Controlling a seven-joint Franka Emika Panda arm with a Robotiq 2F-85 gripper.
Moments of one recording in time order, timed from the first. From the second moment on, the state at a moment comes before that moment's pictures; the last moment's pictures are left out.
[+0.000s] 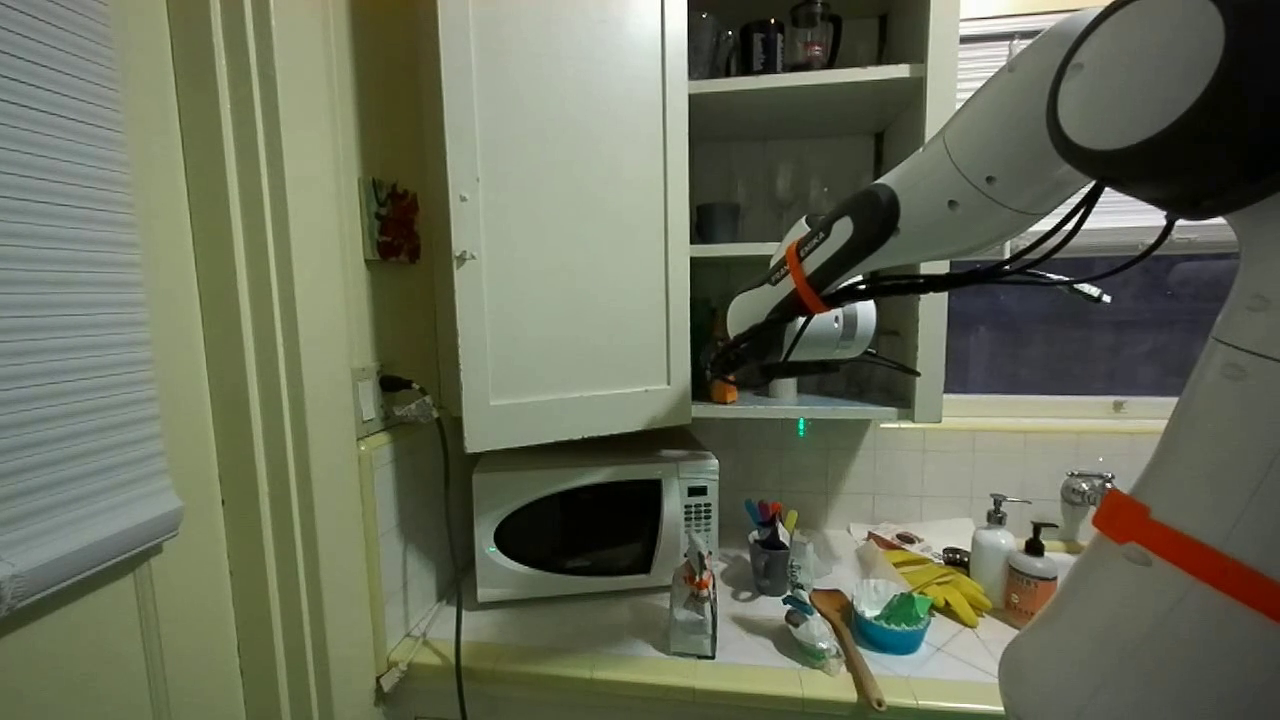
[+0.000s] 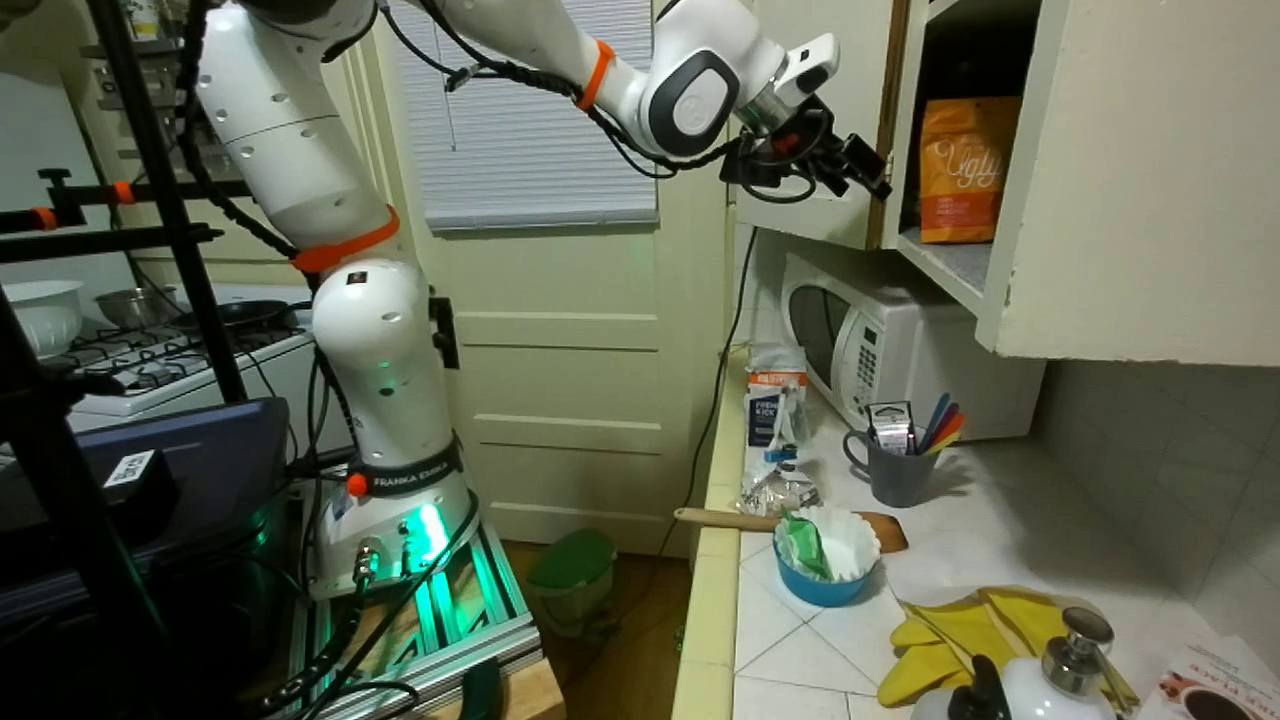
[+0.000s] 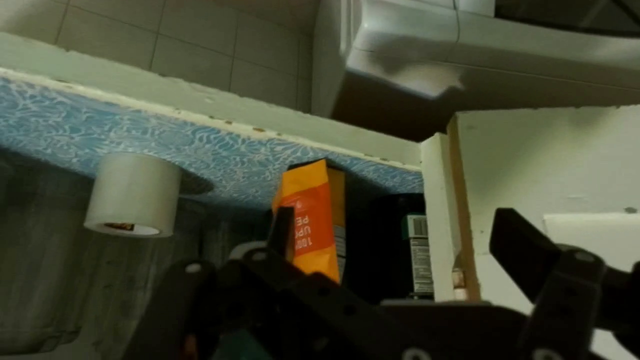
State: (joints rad) arm -0.15 -0.28 -0.13 -2.37 -0.04 3.00 -0.05
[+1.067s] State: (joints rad) arm -0.46 -0.09 0.16 -2.35 0.10 3.49 -0.02
